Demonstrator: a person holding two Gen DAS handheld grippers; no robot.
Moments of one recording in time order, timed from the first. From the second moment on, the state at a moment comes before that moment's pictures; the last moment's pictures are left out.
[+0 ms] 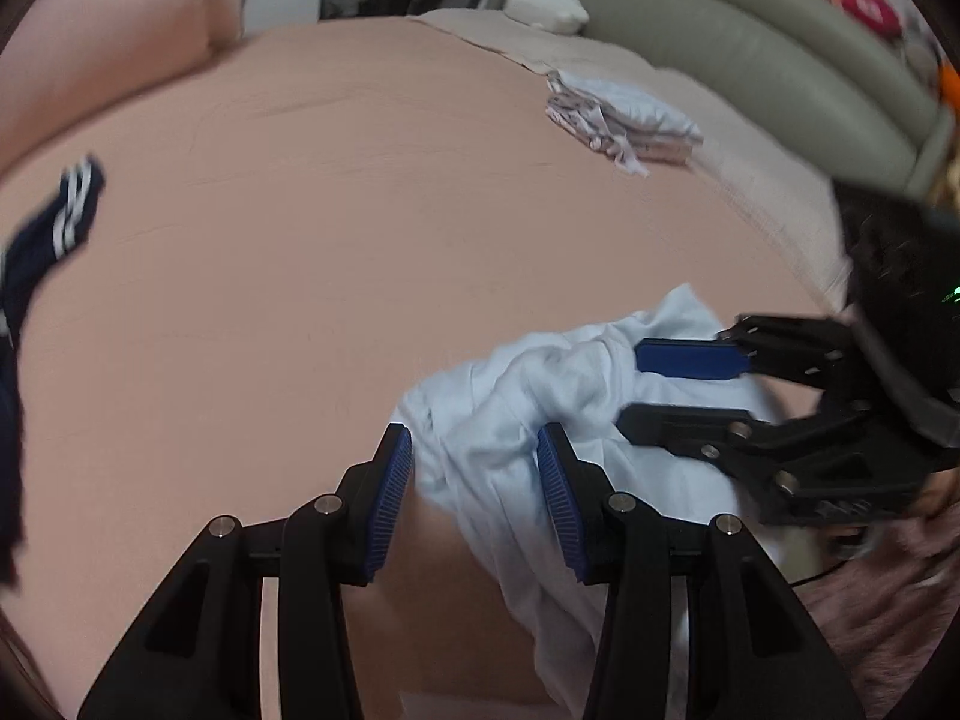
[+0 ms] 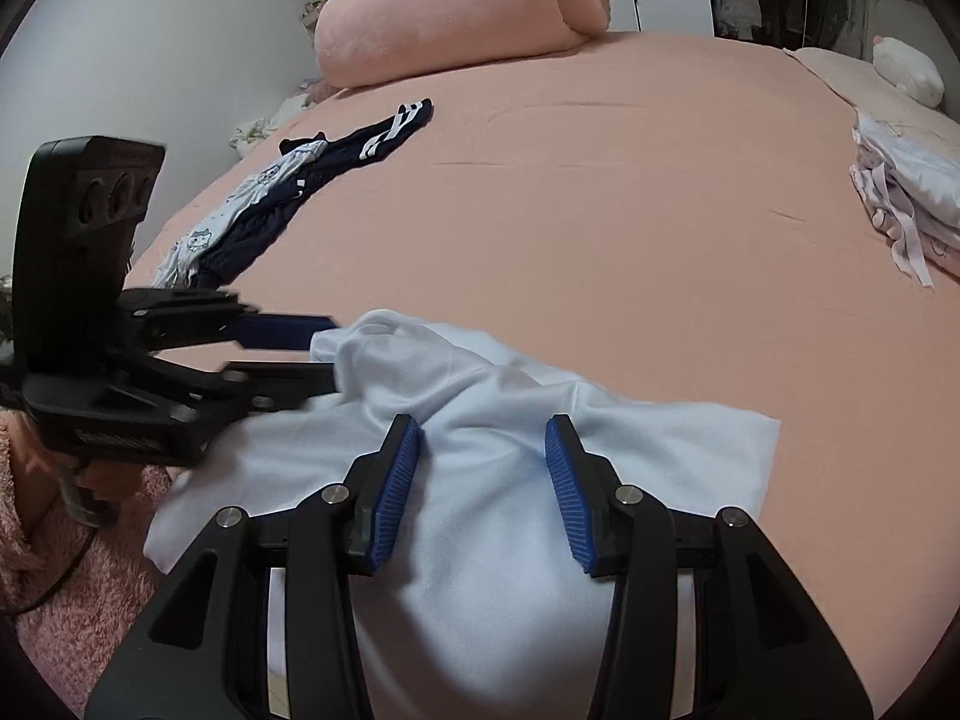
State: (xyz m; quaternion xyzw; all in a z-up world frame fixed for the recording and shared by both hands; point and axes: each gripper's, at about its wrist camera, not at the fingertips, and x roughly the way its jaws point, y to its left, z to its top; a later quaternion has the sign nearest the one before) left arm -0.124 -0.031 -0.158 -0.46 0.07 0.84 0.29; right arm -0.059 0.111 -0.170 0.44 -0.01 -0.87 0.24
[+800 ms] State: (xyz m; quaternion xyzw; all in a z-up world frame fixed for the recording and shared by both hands) left arm -0.143 -0.040 -0.162 -0.47 0.04 0.85 0.23; right arm -0.049 0.163 -0.173 0.43 -0.07 -0.88 0.21
